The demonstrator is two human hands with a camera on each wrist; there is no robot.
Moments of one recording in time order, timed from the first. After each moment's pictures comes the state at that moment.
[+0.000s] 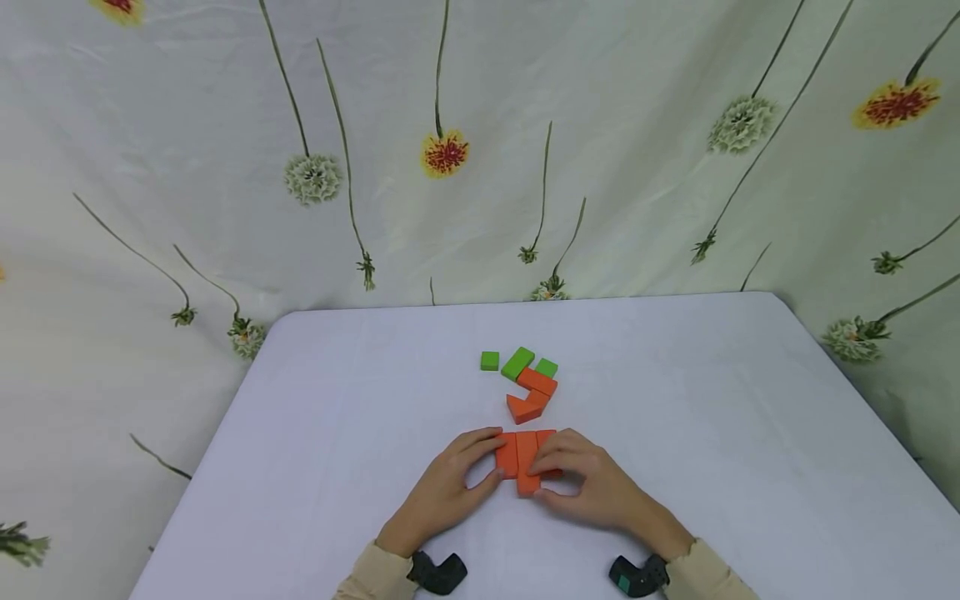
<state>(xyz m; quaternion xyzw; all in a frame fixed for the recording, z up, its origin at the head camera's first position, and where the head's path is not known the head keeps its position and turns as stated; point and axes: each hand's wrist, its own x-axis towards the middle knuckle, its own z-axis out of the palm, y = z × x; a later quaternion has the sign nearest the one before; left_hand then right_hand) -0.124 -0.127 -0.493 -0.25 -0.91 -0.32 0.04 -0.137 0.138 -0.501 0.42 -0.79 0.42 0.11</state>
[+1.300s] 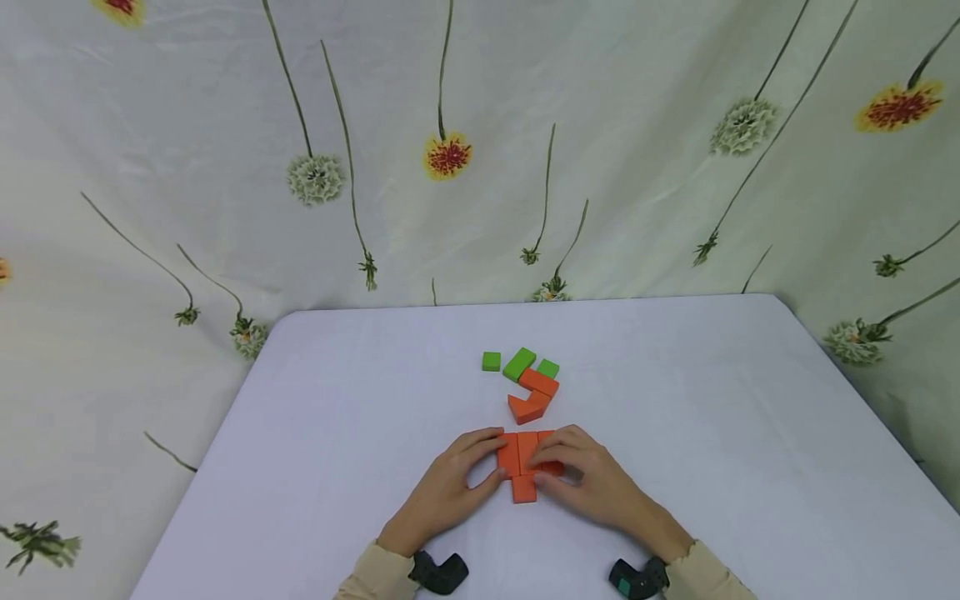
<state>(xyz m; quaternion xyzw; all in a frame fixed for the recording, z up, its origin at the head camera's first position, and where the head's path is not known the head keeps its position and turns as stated) -0.123 -0.126 -0.492 -0.25 -0.91 -0.32 0.04 -0.137 0.134 -0.496 0.39 -0.81 0.42 0.12</state>
